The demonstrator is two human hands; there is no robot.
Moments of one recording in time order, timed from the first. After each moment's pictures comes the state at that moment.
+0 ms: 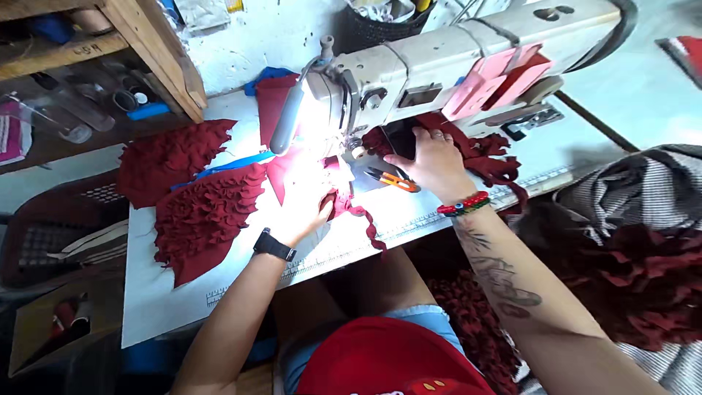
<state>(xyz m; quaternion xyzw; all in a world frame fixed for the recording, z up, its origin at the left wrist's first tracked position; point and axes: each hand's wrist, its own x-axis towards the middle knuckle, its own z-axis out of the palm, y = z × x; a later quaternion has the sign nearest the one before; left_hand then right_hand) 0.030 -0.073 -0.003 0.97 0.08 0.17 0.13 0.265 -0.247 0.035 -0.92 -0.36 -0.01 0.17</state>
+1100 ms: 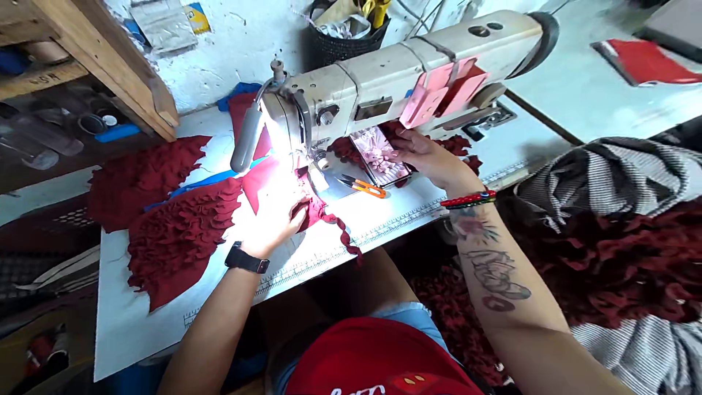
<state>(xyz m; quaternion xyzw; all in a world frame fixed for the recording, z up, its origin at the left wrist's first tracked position) 0.030 -0.066 -0.005 0.97 0.07 0.16 0.18 0.316 -0.292 0.031 -0.74 -0.33 0.27 0.52</state>
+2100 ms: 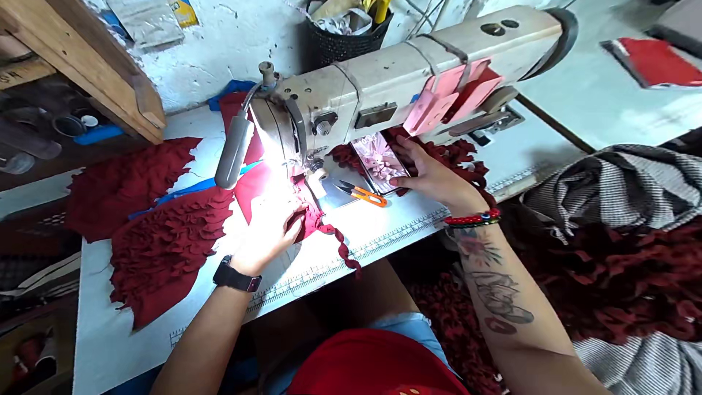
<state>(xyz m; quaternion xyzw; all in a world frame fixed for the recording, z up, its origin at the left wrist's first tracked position) 0.028 -0.066 -0.008 0.97 0.06 0.18 0.18 0.307 -0.310 0.017 -0.77 -0.40 0.23 0.44</state>
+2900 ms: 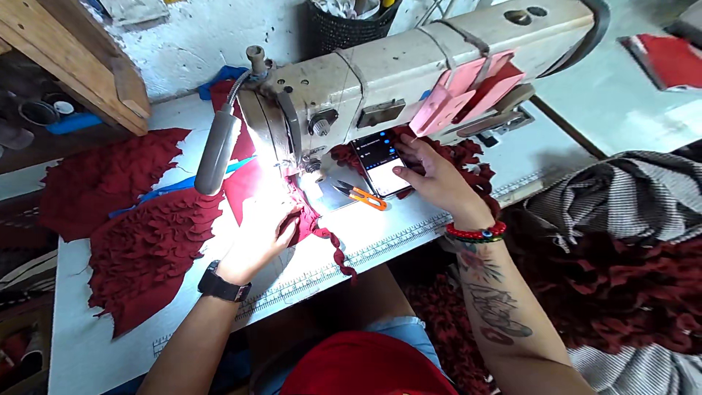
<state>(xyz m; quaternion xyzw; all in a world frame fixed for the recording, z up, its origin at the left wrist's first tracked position) 0.028 -0.065 -0.008 0.96 0.06 0.18 0.19 0.304 -0.307 0.020 -0.81 -0.40 0.16 0.41</state>
